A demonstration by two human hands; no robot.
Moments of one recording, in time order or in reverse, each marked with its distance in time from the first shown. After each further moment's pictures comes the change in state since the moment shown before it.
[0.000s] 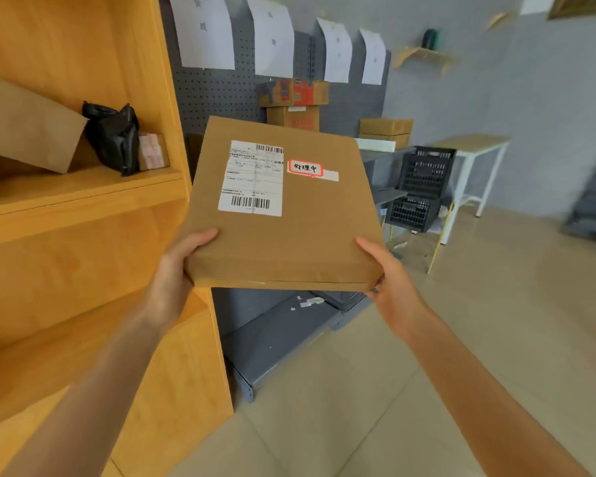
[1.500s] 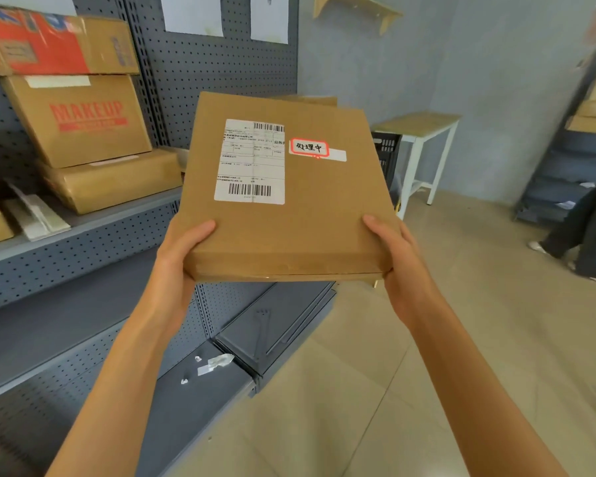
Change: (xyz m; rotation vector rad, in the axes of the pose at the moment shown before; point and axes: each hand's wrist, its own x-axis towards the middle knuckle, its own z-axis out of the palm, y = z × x) left_hand 0.460 -0.224 0.460 -0.075 -0.104 -0.044; right_hand 0.529 -0.141 -0.352 0.004 0.169 -0.219
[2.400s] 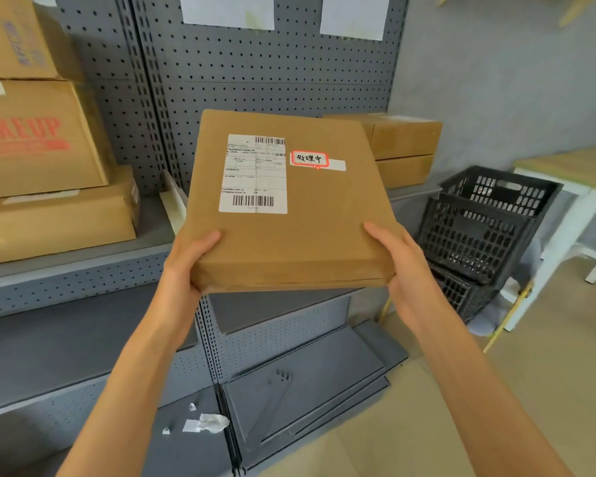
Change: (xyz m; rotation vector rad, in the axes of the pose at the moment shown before) left_hand 0.319 -0.108 0.140 0.059 0.383 0.095; right_hand 0.466 0.041 -0.013 0.023 -0.399 0.183
